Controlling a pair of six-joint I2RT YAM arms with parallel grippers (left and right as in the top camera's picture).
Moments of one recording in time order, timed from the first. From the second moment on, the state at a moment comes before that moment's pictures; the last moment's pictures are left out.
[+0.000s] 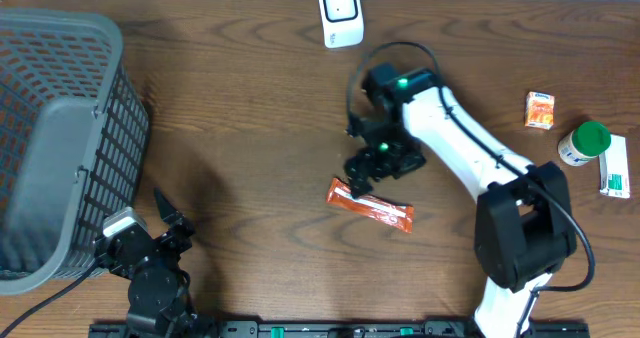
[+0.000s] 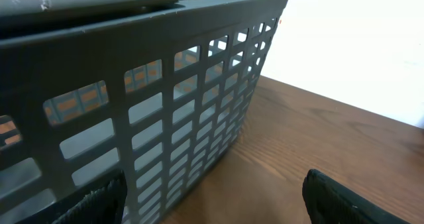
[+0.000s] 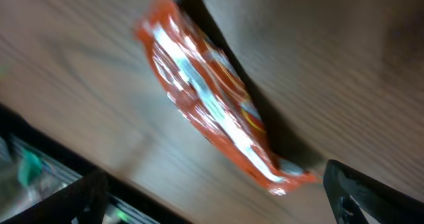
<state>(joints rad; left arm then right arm) -0.24 0.01 0.27 -0.45 -0.72 -0.25 0.45 1.96 1.51 -1.30 -0.30 -0.13</state>
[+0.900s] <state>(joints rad) -0.24 0.01 0.27 -0.45 -0.72 -0.25 0.40 1.90 1.13 -0.88 -0.41 -0.15</state>
